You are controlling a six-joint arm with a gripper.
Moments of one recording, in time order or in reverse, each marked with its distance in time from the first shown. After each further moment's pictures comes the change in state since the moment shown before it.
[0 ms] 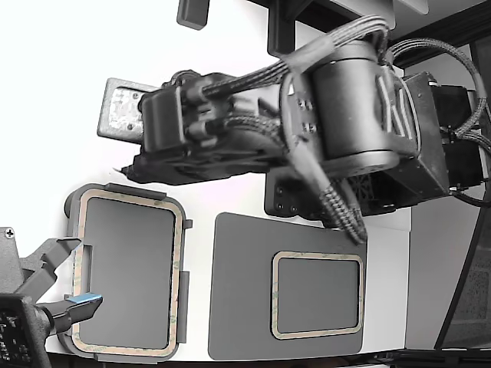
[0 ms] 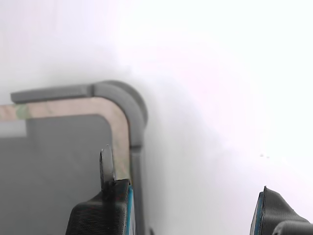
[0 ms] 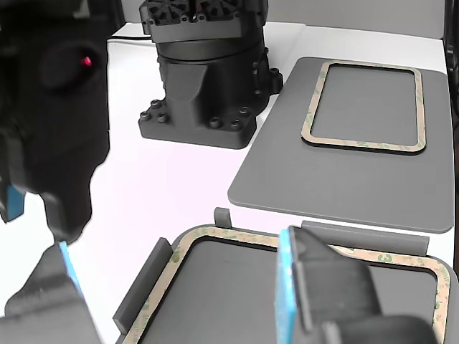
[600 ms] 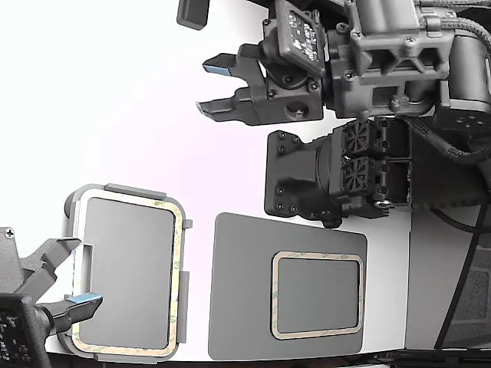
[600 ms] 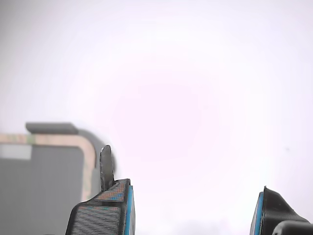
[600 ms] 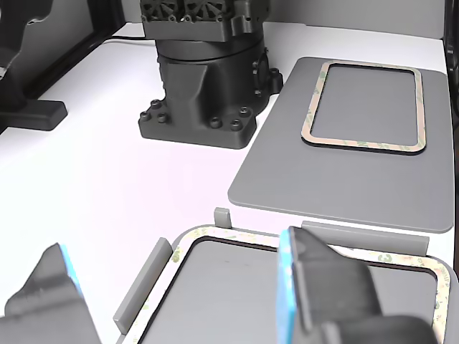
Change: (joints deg) arm -14.2 47.4 49.1 -27.8 -11.0 -15.4
